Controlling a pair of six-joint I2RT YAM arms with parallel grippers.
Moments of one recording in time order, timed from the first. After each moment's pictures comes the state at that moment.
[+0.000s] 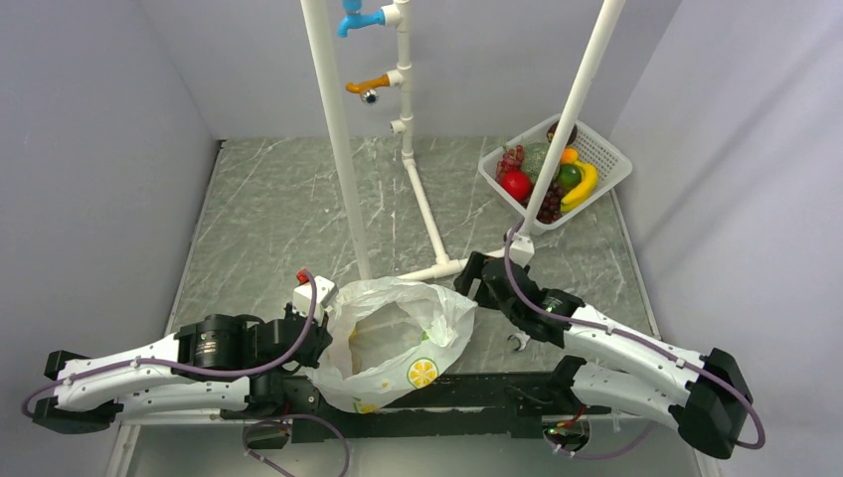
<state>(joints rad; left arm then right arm) -1.38 0.55 0.76 -1.08 -0.50 -0.76 0.81 0.94 0.56 -0.33 0.42 0.90</state>
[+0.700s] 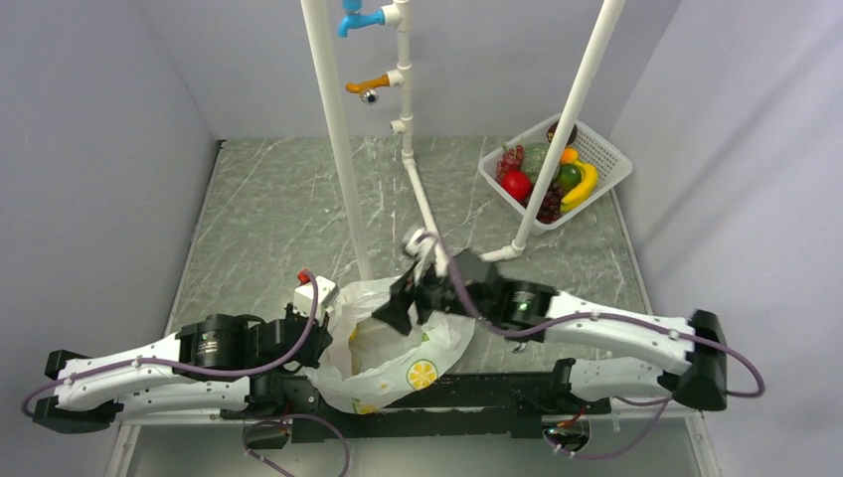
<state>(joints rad) -1.38 0.55 0.76 -1.08 -0.50 -0.76 1.14 1.07 0.94 -0.10 -0.04 0.31</state>
